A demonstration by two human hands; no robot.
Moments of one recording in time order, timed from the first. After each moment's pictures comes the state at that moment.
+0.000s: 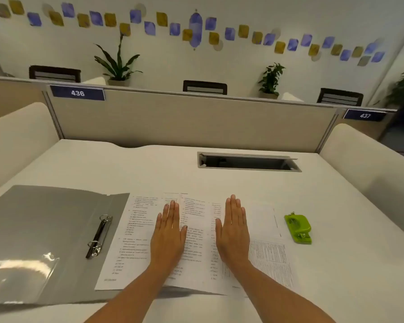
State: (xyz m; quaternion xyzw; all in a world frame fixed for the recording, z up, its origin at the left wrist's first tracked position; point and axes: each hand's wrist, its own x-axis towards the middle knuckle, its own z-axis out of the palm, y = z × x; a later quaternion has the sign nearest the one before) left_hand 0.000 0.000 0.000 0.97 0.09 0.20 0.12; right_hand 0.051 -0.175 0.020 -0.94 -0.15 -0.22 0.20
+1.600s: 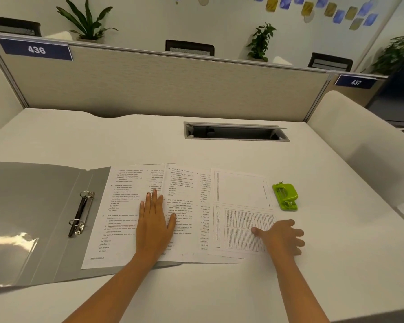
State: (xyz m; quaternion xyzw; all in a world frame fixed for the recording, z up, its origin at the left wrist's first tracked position) left_hand -0.027 -0.003 -0.012 0.97 0.11 0.14 0.17; right_hand 0.026 -0.284 0.053 -0.91 0.38 0.07 0.18
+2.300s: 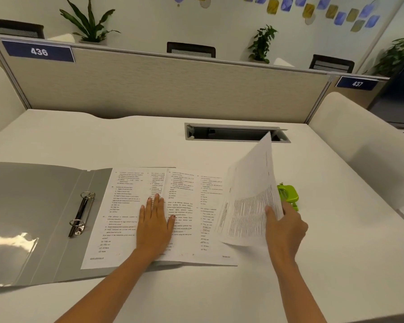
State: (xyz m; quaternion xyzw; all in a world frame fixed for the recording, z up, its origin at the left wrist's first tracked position) left_hand -0.024 -0.002 -0.015 0.98 0.11 0.07 0.17; right_hand -0.010 -0.267 0.112 -0.87 0.17 -0.21 0.41
